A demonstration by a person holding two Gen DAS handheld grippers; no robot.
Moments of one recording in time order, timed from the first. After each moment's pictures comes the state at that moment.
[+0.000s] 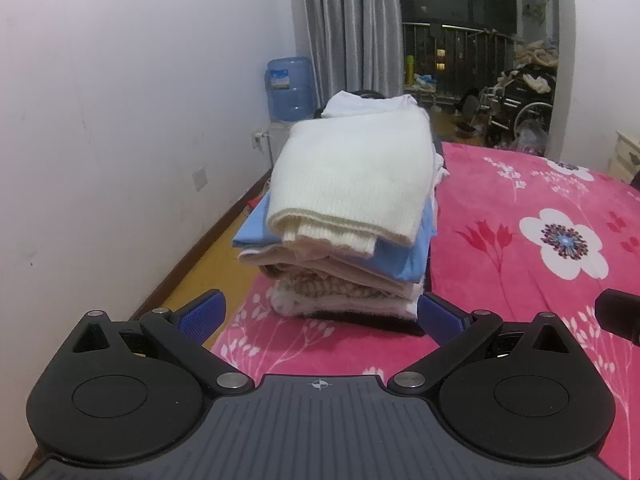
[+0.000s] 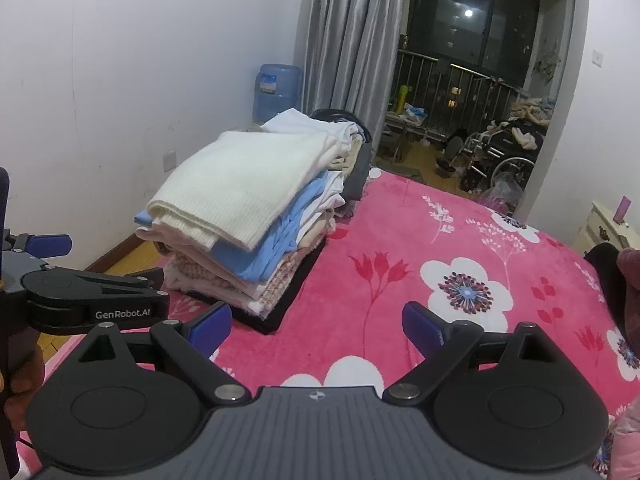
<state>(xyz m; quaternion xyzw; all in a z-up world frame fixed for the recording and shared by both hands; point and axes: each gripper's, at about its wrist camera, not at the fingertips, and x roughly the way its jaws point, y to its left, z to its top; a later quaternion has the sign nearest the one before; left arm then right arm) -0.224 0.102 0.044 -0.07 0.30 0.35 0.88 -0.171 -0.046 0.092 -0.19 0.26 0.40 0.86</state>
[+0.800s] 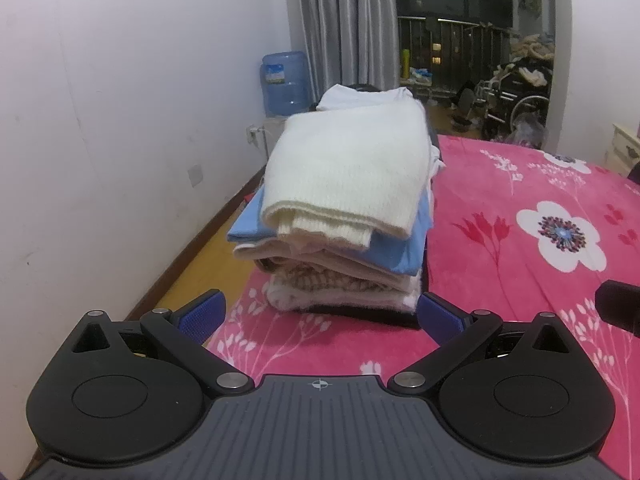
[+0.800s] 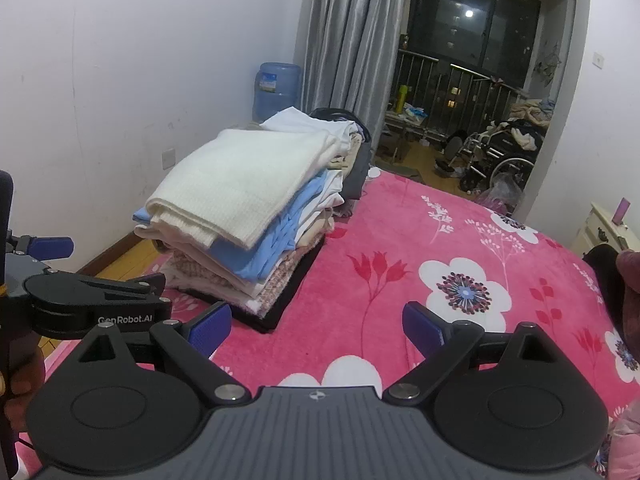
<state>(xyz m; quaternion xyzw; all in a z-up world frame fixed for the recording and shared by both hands) -0.222 0.102 0.040 -0.07 0.31 0.35 0.88 -0.170 -0.048 0.093 -0.20 0.26 0.39 0.86</state>
